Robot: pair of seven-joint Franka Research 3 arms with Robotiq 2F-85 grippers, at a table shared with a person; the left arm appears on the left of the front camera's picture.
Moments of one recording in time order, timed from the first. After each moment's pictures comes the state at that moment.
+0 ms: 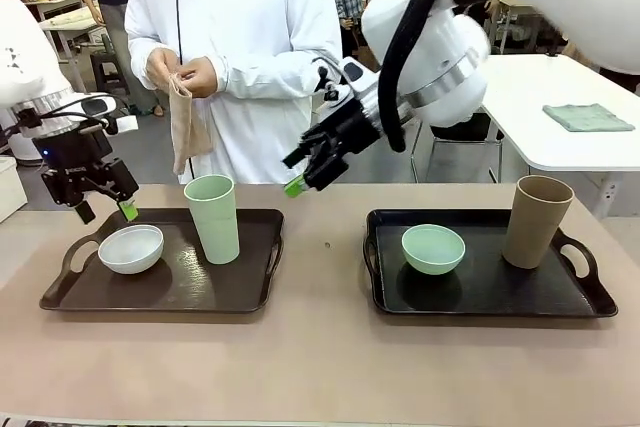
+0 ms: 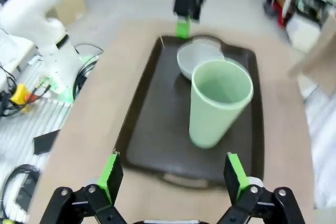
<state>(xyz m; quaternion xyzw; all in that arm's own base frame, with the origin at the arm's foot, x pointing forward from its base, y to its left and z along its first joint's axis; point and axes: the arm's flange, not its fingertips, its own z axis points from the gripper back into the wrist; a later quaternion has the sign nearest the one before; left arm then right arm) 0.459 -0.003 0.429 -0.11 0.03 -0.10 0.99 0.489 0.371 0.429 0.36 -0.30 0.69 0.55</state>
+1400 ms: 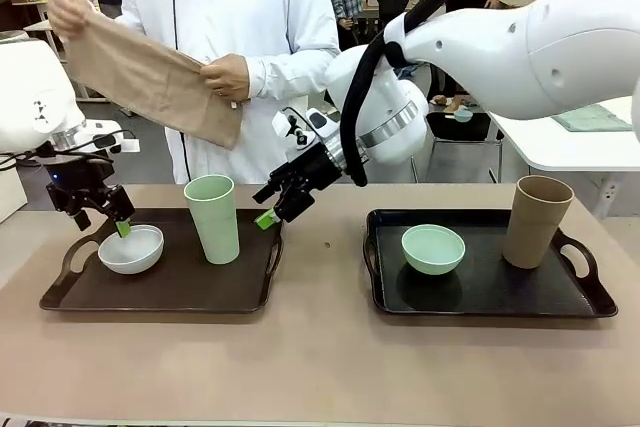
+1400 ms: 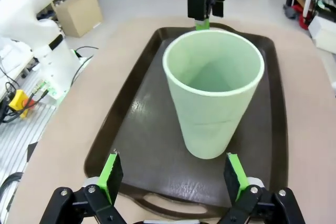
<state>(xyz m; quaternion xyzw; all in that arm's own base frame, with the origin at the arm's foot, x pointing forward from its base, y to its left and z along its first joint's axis) 0.489 0.020 0.373 -0.02 -0.01 -0.13 0.99 0.532 0.419 0.342 0.41 -0.26 0.67 0.56</state>
